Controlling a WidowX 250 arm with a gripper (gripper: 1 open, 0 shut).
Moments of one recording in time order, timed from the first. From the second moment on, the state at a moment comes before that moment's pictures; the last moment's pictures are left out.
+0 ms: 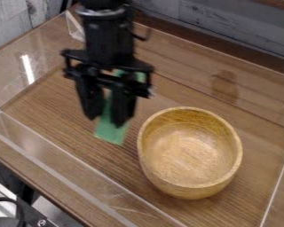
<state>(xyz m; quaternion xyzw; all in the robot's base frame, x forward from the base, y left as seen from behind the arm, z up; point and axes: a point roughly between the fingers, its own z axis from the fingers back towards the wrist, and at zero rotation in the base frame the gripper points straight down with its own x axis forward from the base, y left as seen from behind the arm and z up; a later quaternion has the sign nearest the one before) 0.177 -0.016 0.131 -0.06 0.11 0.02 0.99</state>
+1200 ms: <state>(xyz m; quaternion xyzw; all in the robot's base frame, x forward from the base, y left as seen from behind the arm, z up) 0.182 -0.111 0.115 -0.05 0.07 0.02 1.00</state>
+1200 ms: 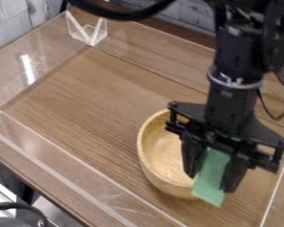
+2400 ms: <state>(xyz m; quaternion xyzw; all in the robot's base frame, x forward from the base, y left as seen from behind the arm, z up) 0.180 -0.098 0.109 -0.06 0.06 0.02 1.00</state>
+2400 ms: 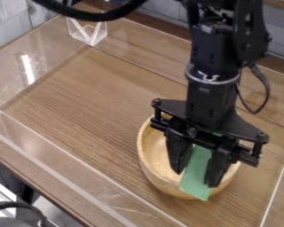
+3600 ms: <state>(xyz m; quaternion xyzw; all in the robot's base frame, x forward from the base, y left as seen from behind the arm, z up) 0.189 -0.086 0.105 -0.07 0.05 0.03 1.00</state>
